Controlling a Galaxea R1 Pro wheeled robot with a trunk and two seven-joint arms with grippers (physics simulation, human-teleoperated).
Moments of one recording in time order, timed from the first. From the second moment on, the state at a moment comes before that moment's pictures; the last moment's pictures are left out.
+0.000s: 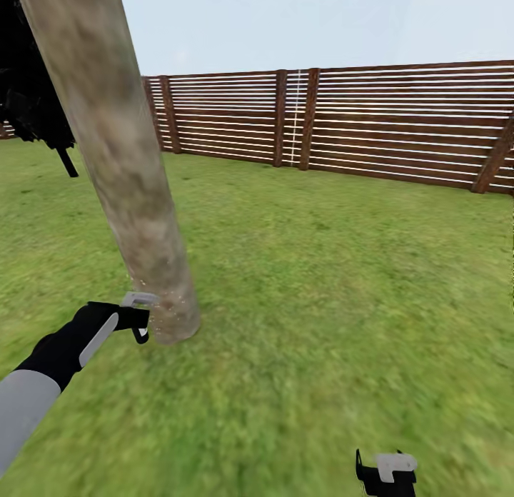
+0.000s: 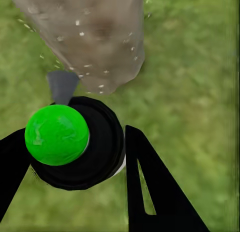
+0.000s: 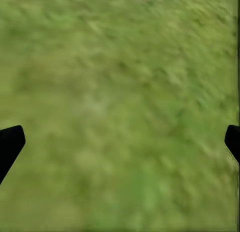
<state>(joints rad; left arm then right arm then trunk) -0.86 0.38 -0.36 -0.87 0.41 0.74 -0.01 -0.37 0.02 -0.78 -0.21 0.94 -0.62 -0.28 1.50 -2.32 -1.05</state>
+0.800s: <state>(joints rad) -0.85 0.38 -0.37 -0.85 0.40 0.73 0.00 -0.37 0.02 -0.78 -0.21 0.94 -0.62 -0.28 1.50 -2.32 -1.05</state>
